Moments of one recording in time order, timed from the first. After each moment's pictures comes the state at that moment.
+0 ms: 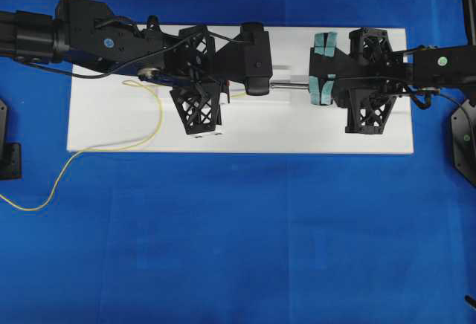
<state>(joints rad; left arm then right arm) 0.12 0.18 0.33 0.01 0.50 0.04 -0.18 -0.17 0.86 -0.25 0.46 0.21</state>
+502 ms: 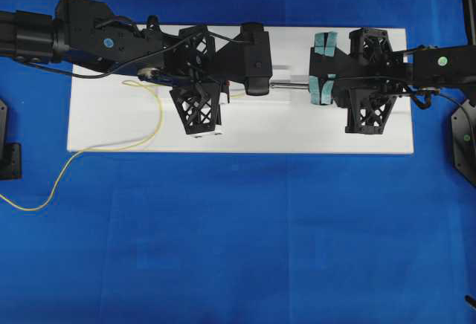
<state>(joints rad) 0.13 0.17 0.34 0.01 0.50 0.04 -0.18 -0.17 0.86 -0.25 0.46 0.21</state>
